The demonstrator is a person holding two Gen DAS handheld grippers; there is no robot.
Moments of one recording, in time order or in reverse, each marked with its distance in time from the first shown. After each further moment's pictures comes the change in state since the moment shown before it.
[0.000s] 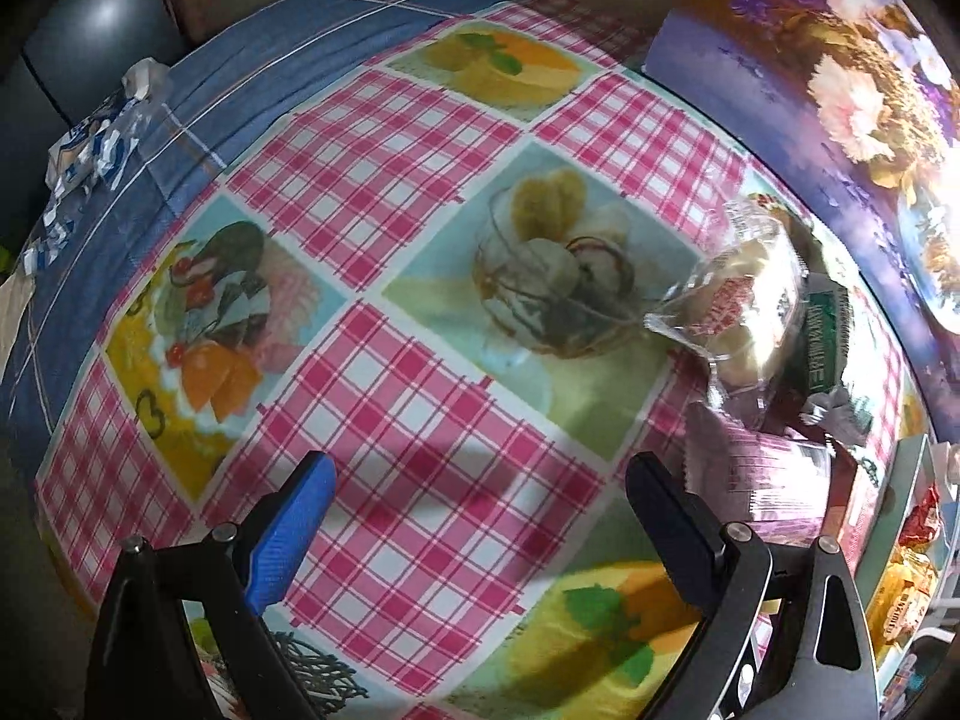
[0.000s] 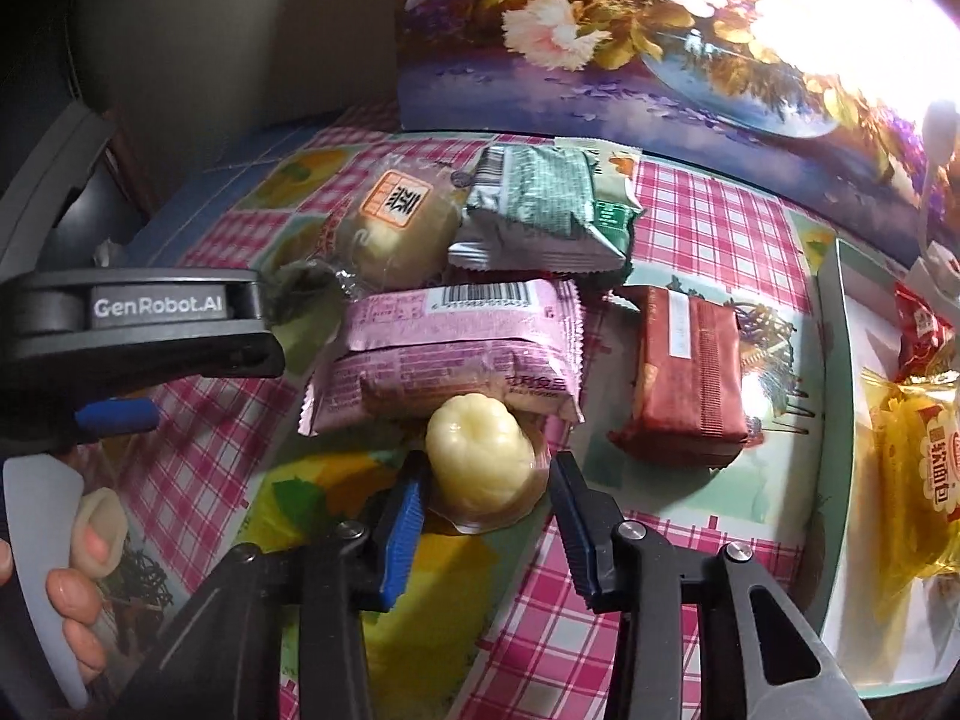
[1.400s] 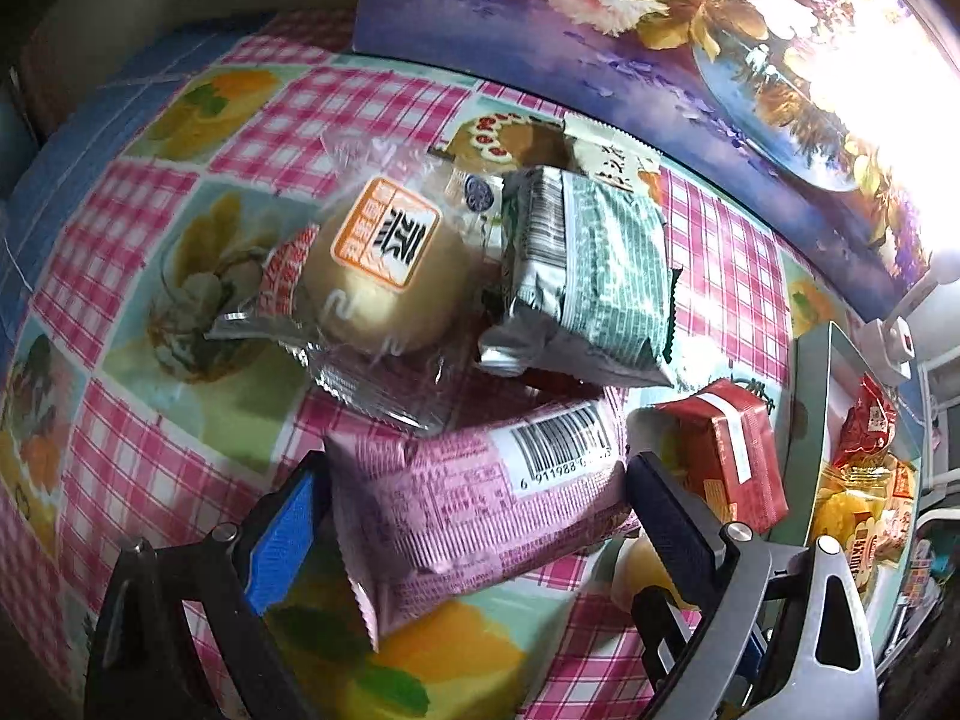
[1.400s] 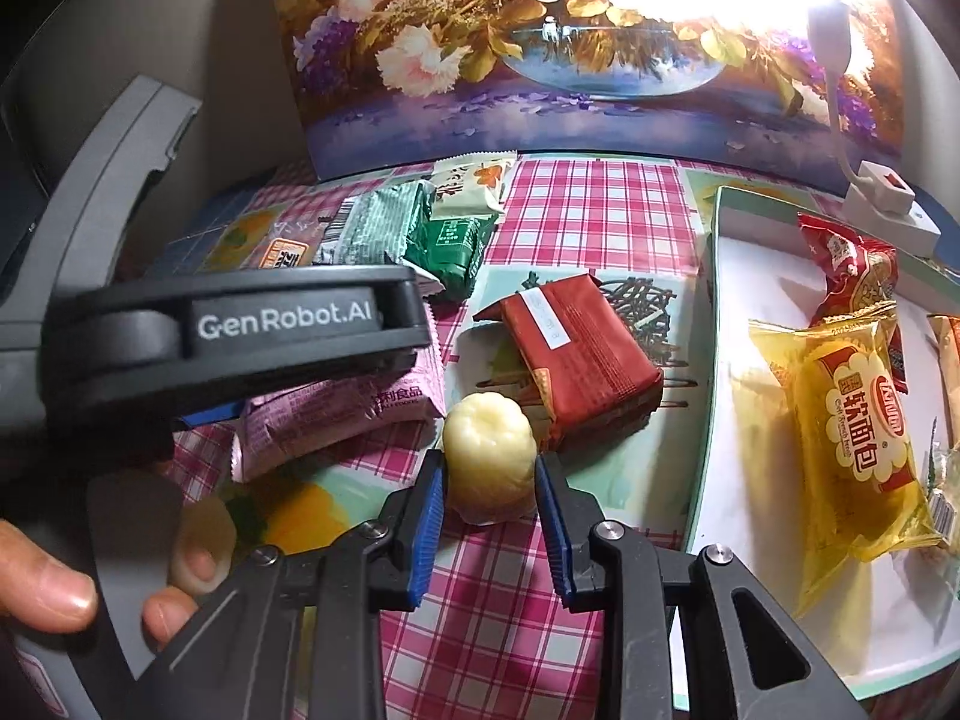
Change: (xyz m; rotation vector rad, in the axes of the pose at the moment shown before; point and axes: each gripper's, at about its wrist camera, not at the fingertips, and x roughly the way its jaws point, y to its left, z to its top) left arm 0.011 -0.197 -0.015 0.286 0.001 -0.189; right arm -0.022 -0.064 -0.005 0.163 -0.028 0.003
